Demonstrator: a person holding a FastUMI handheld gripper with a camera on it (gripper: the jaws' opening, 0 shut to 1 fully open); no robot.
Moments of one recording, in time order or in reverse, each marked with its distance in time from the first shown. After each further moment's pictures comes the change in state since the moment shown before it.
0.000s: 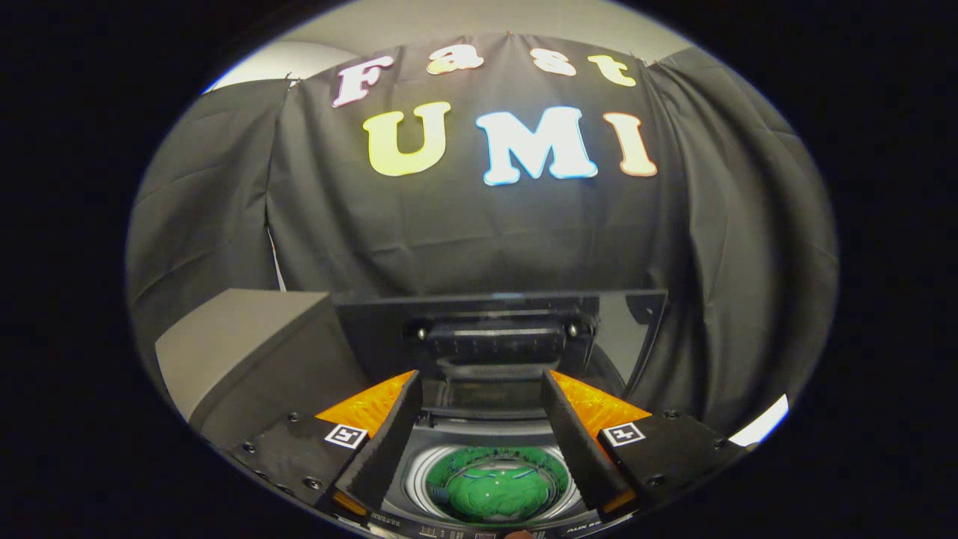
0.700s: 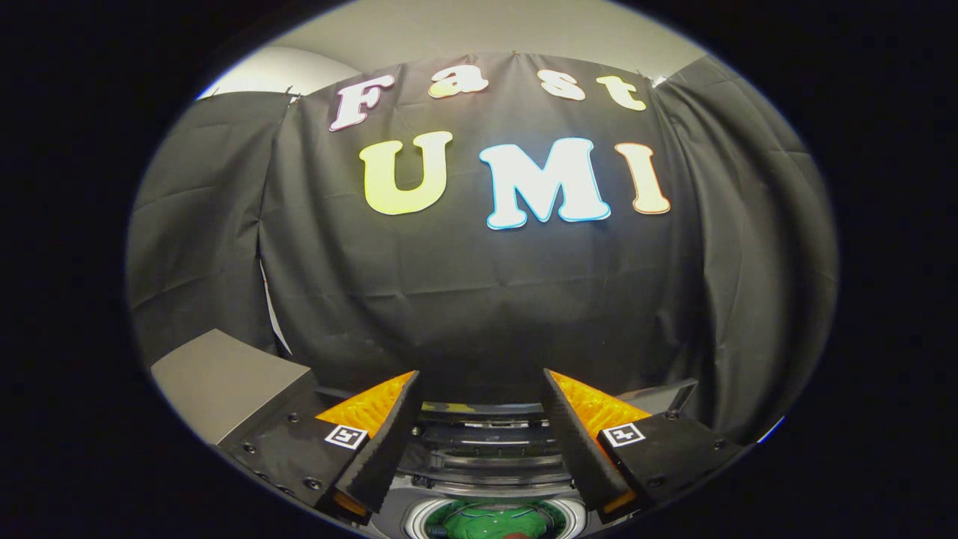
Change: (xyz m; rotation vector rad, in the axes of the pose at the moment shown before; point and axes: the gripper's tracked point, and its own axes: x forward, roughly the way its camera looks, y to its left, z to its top) arm 0.077 -0.002 0.062 -0.003 -0.102 -0.015
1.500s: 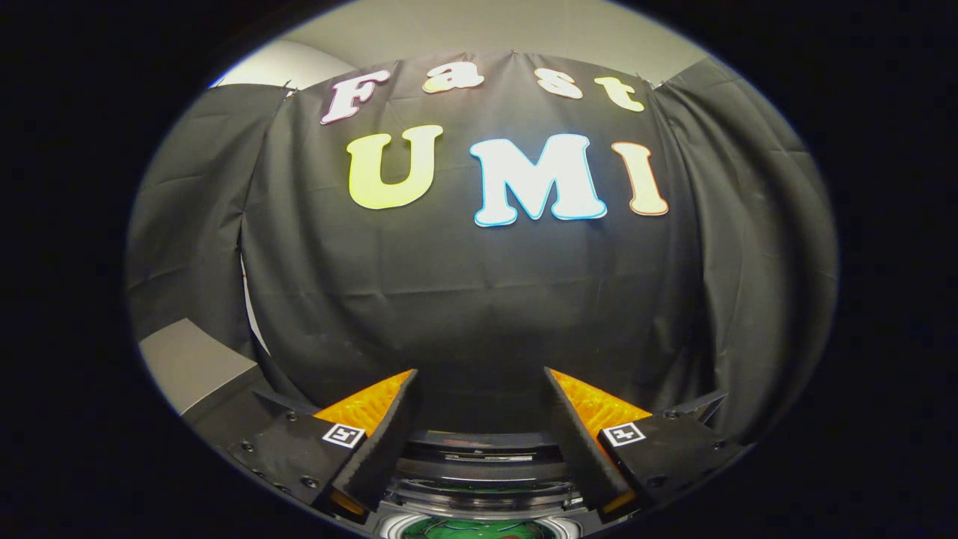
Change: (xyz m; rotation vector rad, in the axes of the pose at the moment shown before) arm 0.034 -0.018 -0.015 -0.028 -0.057 -0.030
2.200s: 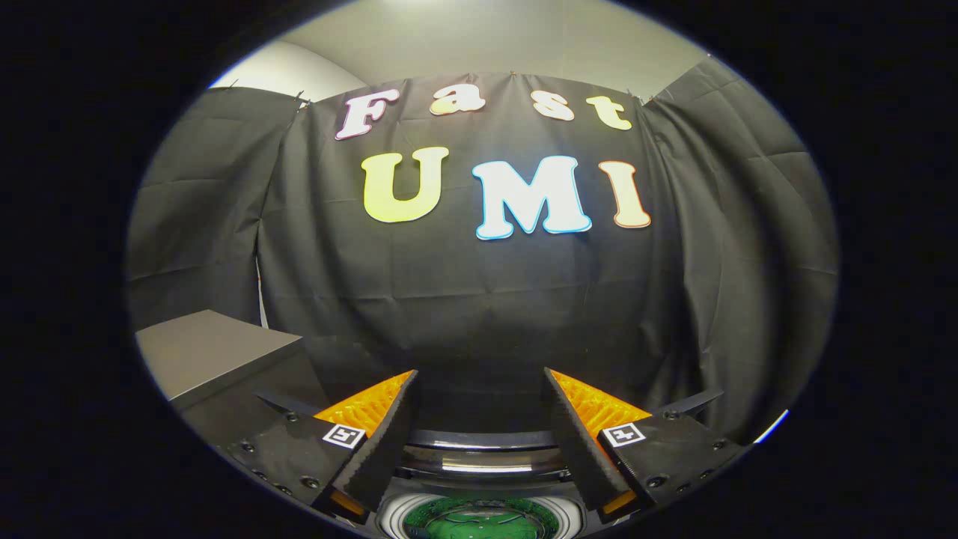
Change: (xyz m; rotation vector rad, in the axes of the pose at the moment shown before) arm -0.082 0.005 -0.024 -0.007 -0.068 -0.015
